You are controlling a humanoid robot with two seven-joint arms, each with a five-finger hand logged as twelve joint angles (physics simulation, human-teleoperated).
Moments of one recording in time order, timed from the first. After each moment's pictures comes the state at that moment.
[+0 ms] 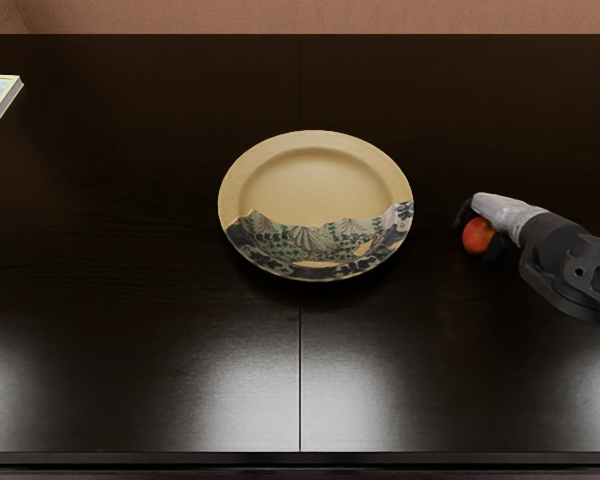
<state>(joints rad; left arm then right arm) -0.05 0.00 0.09 -0.18 0.02 -0.14 0.43 0.91 -0.68 0.22 1.42 -1.28 -0.06 -0.61</state>
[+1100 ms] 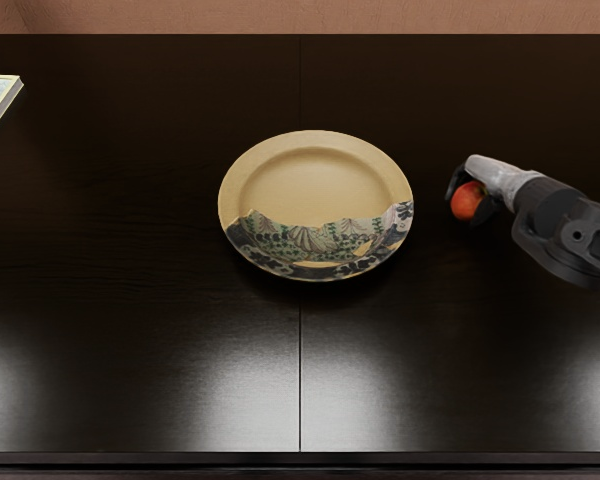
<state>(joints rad) -0.05 0.00 0.09 -0.18 0.02 -0.14 0.43 0.97 -0.64 0.30 1.39 -1.25 -0.05 -0.61</state>
